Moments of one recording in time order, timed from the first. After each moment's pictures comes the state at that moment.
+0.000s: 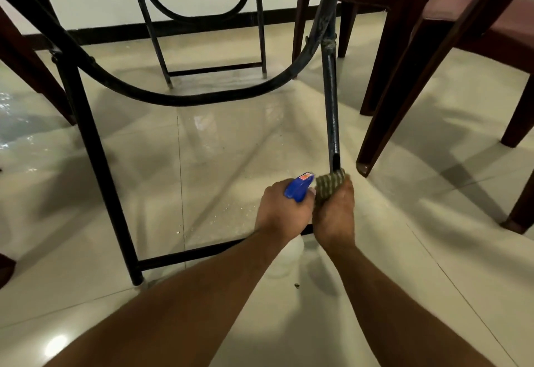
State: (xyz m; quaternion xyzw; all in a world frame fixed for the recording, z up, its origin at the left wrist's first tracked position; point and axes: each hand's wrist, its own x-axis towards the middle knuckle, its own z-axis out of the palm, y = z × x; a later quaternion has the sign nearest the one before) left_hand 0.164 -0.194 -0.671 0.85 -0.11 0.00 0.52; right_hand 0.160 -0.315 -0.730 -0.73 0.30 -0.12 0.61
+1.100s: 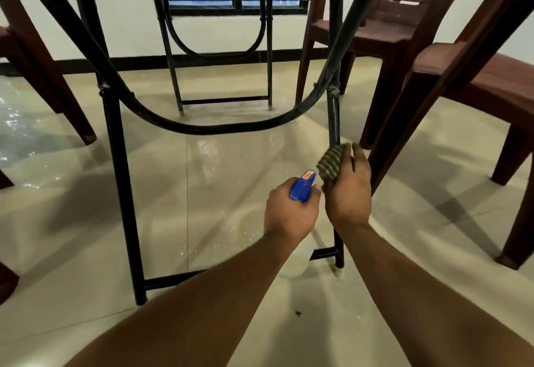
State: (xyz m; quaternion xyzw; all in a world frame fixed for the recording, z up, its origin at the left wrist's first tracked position) left_hand 0.172 -0.199 -0.621 0.78 -0.09 0.07 0.61; right_hand 0.193 -0.330 -0.636 -0.92 0.12 -0.32 0.16
